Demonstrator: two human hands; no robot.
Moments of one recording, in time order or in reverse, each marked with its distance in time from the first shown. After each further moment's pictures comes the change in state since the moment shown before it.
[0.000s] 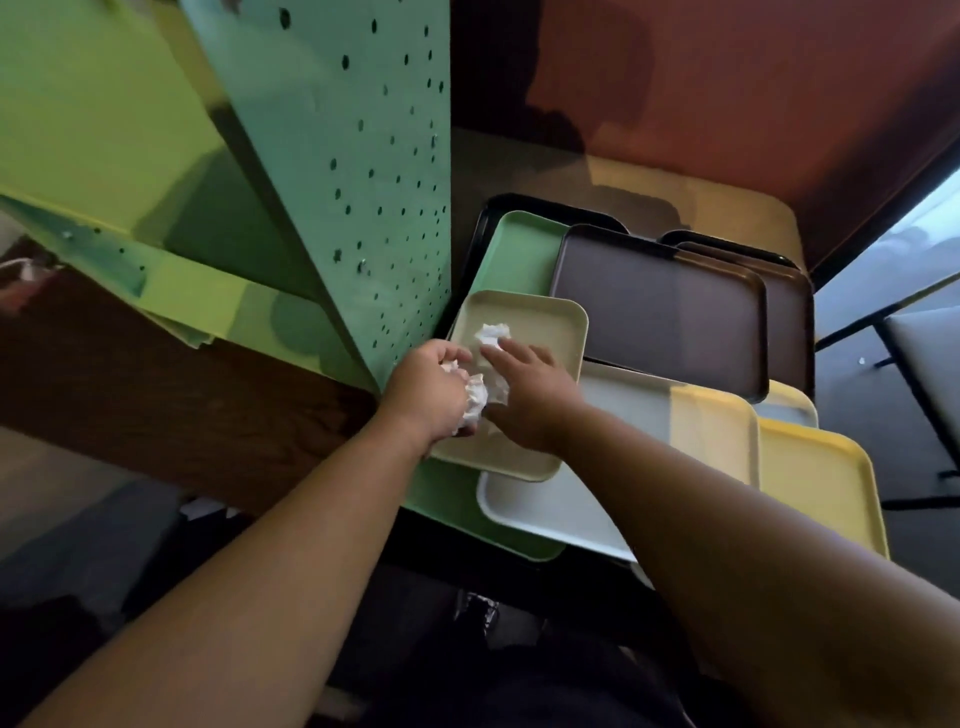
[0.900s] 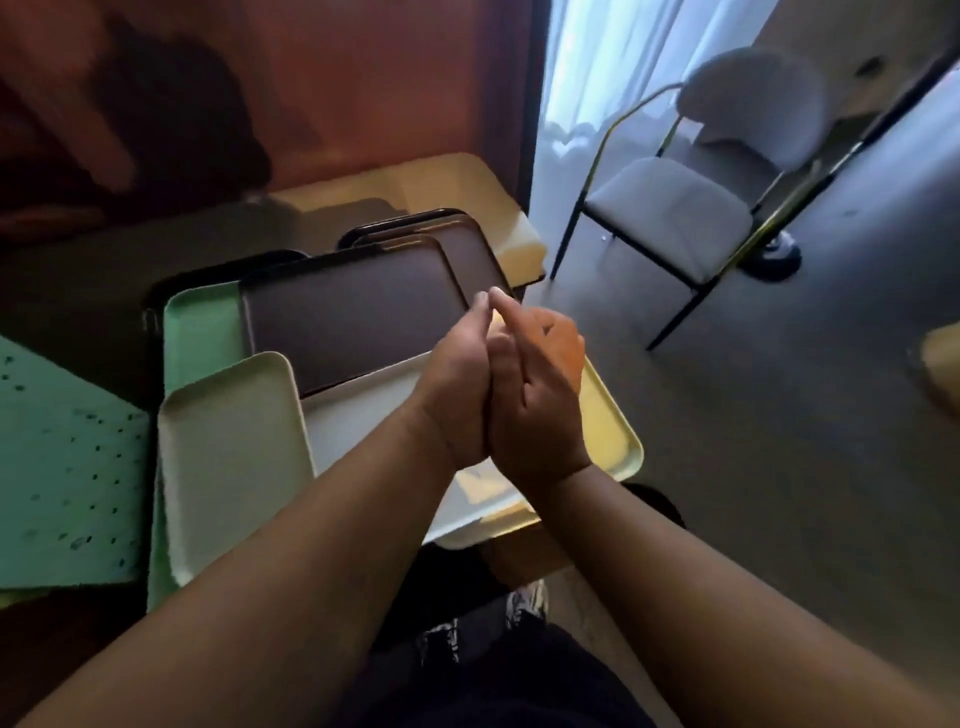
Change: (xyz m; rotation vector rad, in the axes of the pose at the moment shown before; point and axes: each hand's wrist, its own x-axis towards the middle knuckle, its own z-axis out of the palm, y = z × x) left_hand -0.119 0.095 0.240 -0.356 -0.944 -0.238; right_hand -0.201 0.114 -0.041 0.788 1.181 0.392
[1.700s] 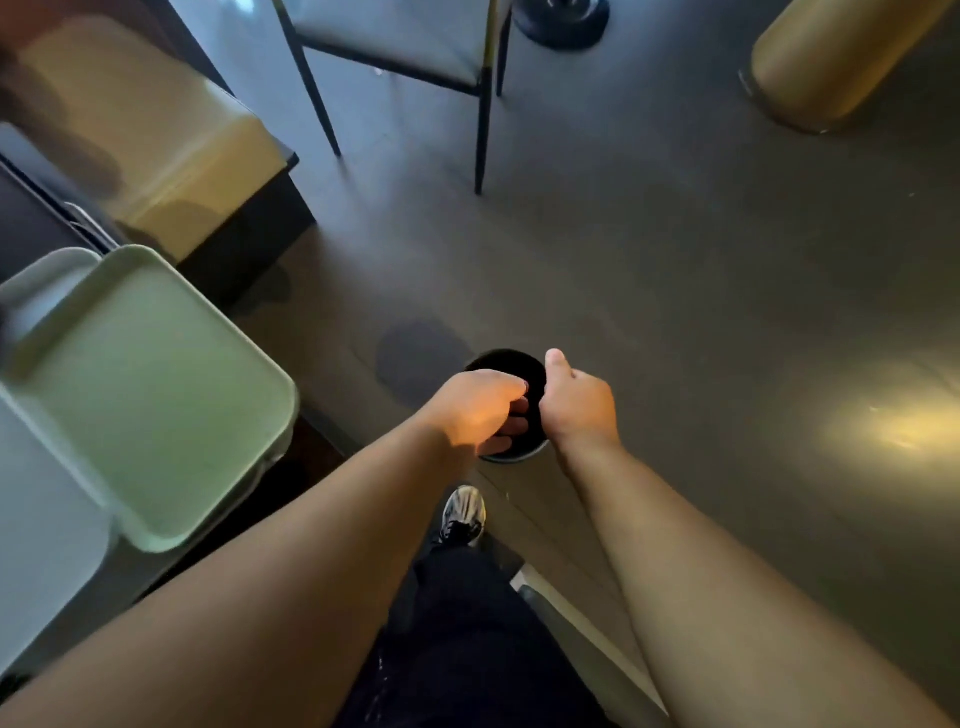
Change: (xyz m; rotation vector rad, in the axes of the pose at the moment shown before) left_hand 0.174 -0.311 0.164 0.888 0.004 -0.514; right_hand -0.089 0.310 -0.265 0.022 0.410 1.189
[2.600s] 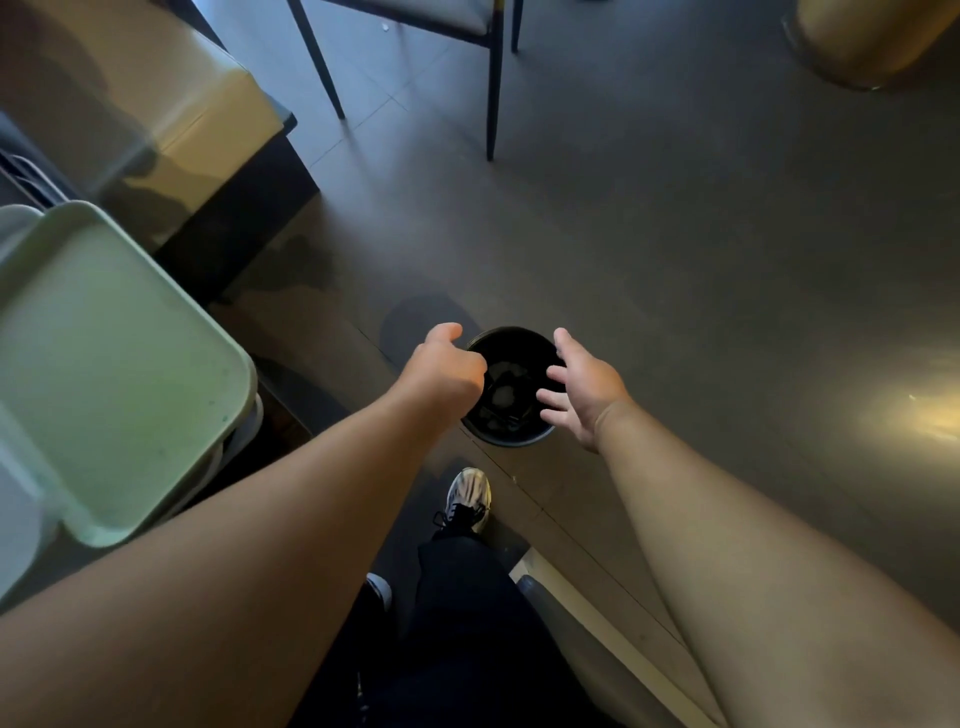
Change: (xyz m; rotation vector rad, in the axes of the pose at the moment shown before) left_hand 0.058 -0.021 -0.023 0.338 0.271 0.142; right_hand 0.065 0.039 0.001 0.336 -0.389 0.307
